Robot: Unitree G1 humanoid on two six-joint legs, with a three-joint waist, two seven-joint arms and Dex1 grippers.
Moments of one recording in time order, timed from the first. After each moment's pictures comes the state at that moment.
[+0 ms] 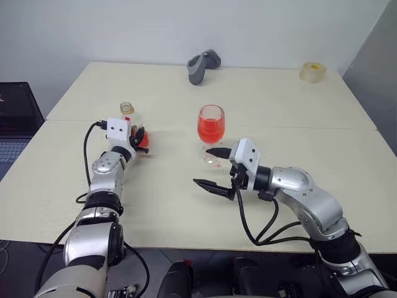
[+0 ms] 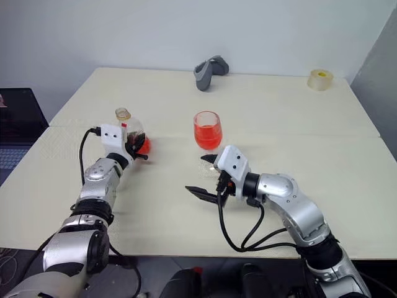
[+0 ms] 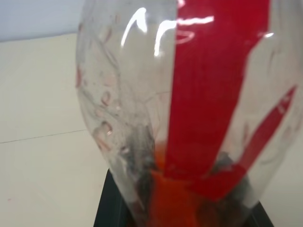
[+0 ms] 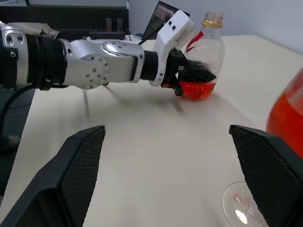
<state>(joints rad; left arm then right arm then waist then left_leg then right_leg) -0.81 0.44 0.20 1.06 -0.13 -0.23 -0.39 -0.45 -0.38 0.32 -0.42 0.34 0.56 0.68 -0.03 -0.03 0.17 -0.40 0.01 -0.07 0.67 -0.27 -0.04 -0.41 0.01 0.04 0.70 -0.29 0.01</state>
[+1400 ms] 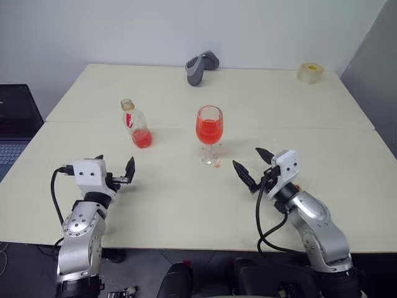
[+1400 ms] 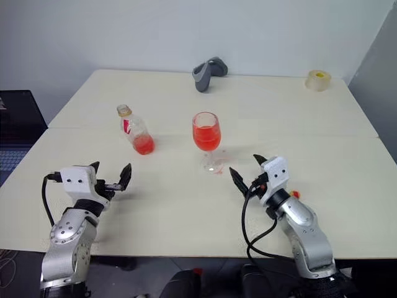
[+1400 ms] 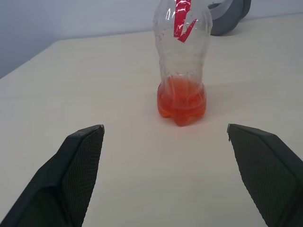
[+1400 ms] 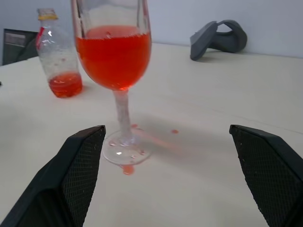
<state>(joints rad) 0.01 0.35 0.29 -0.19 -0.22 0.17 -0.22 -0.07 -0.21 0.08 -0.30 0.19 0.21 0.37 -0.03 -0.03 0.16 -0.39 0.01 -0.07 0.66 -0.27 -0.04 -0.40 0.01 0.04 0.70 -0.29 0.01</state>
